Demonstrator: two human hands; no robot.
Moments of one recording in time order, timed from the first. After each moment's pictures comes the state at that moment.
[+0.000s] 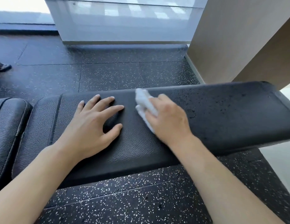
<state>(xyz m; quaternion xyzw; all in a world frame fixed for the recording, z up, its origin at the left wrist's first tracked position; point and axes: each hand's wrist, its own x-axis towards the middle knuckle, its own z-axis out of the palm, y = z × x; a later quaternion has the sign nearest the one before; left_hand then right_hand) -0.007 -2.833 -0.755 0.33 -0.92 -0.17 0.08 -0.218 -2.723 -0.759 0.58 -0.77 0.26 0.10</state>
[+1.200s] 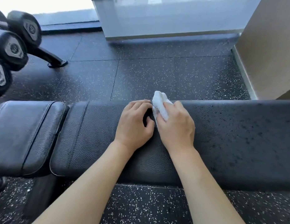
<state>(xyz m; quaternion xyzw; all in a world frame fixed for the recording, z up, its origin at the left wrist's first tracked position) -0.113 -2.817 -0.754 0.42 -0.85 -0.19 0.24 -0.243 -2.761 -0.760 0.50 -0.81 0.30 -0.01</state>
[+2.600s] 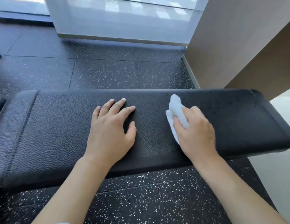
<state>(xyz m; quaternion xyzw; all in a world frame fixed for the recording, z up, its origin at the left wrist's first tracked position) -0.103 -2.763 -0.766 0.42 -0.87 -0.18 0.18 -0.303 -2.649 -0.758 0.48 -0.85 0.18 0.11</state>
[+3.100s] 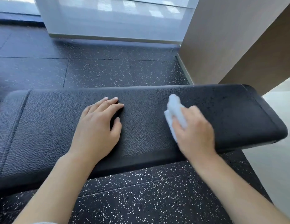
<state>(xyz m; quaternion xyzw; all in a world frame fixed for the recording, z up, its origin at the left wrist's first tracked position) -0.085 -2.778 -0.765 0.39 -0.87 -0.21 0.20 -0.299 -2.632 -0.760 0.46 -0.86 0.18 0.12</state>
